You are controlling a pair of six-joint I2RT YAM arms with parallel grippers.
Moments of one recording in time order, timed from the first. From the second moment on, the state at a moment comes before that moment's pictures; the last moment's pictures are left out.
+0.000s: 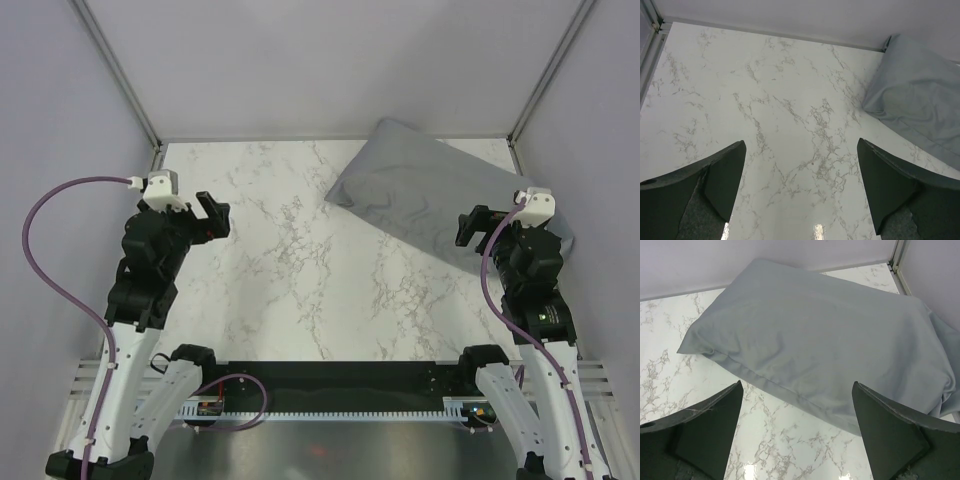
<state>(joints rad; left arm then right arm) -0.17 0.70 0.94 -0.43 -0.08 -0.24 0.07 0.59 0.82 -0.42 0.11 0.17</state>
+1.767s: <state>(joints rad) -0.16 0.79 0.94 -0.43 -0.02 -0.24 0.22 1.81 1.12 -0.04 0.06 0.19</state>
